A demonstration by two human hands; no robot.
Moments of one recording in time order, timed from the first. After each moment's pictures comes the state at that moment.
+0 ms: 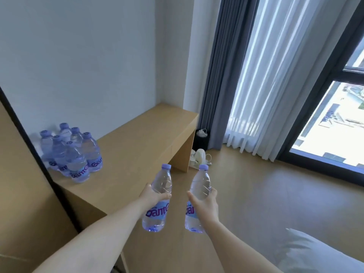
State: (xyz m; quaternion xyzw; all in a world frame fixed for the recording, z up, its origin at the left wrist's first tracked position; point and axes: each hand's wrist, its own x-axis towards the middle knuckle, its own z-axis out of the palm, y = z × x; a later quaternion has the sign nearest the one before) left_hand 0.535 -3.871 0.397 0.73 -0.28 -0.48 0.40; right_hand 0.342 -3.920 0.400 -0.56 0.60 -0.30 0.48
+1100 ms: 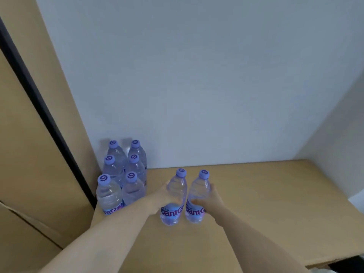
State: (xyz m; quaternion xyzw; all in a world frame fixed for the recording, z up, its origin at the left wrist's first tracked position) left_hand 0.835 -4.090 0.400 0.78 -0.03 -0.33 0.53; right_hand 0.801 -4.275 0.373 -0.80 0.21 0.13 0.55
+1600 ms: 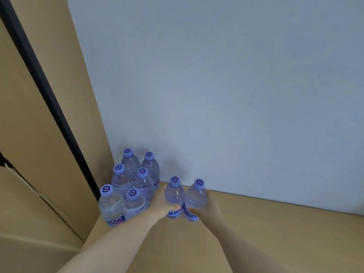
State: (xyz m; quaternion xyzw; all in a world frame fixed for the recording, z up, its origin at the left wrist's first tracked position) left_hand 0.892 -4.095 0.379 0.85 0.11 -0.13 0.50; right_hand 0.893 -4.265 0.372 -0.84 0.03 0.13 0.52
